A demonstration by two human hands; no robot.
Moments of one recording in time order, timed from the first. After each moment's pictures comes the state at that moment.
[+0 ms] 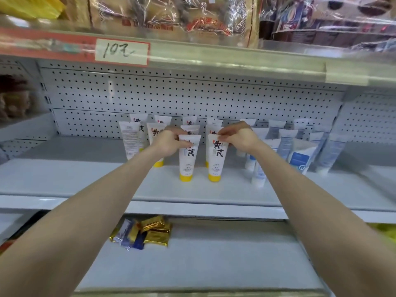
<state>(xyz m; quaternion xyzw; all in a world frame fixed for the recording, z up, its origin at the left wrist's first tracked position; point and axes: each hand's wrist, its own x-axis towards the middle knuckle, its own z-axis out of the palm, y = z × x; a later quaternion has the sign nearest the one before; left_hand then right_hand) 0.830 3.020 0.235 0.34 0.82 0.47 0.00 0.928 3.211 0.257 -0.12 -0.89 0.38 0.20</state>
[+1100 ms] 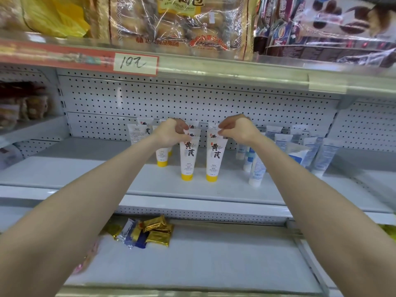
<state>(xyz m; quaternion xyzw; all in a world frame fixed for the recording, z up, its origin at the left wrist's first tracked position) 0.859 2.995 0.273 0.34 0.85 0.40 0.00 0.952 3.190 0.293 -0.11 -0.93 0.30 0.20</state>
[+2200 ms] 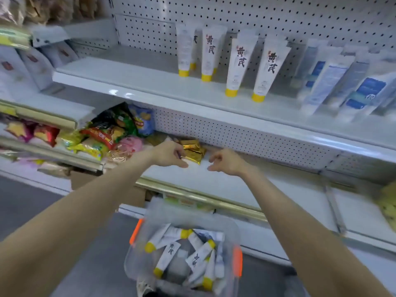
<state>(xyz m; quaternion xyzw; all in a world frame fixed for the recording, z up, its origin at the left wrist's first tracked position) 0.969 2.862 0.058 0.23 0.91 0.26 0.24 1.028 3.064 0.047 -0.05 -0.94 0.30 -0.15</state>
